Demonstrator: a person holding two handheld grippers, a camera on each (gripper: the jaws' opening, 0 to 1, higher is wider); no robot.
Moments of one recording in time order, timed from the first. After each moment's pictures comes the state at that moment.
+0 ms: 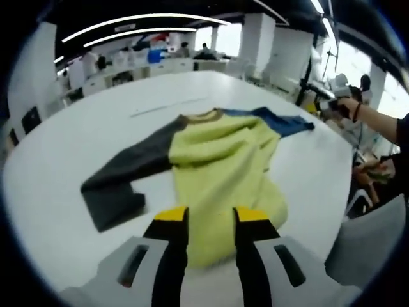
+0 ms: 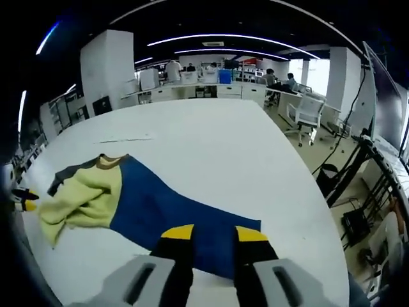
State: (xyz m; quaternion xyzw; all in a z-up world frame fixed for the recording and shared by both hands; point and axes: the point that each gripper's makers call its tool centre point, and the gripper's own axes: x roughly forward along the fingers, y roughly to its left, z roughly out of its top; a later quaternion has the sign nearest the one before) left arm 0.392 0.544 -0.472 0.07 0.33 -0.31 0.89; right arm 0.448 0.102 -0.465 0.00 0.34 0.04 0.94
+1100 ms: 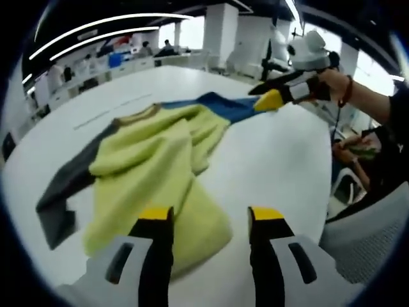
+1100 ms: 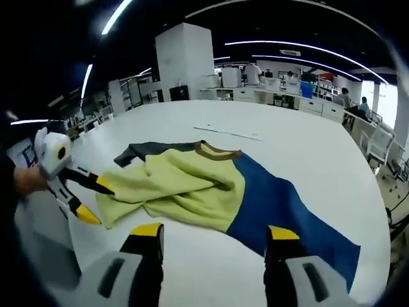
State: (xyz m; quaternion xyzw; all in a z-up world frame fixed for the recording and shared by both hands) left arm 0.357 0.447 -0.508 0.11 0.34 -0.39 0.85; right arm 0.421 0.273 -0.473 -0.06 0.31 0.29 0.90
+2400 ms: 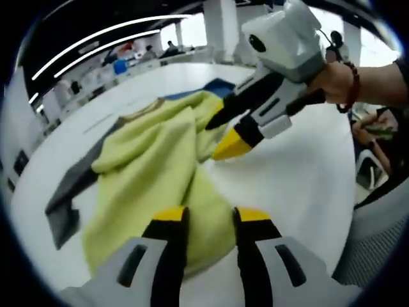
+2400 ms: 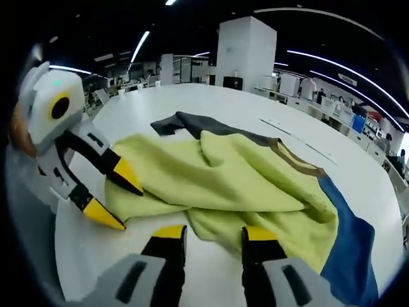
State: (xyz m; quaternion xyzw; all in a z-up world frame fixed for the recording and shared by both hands) left arm 0.362 0.452 -0.535 0.17 0.32 -0.35 0.86; right arm 0.425 0.392 -0.536 -0.17 0.28 0.41 0.85
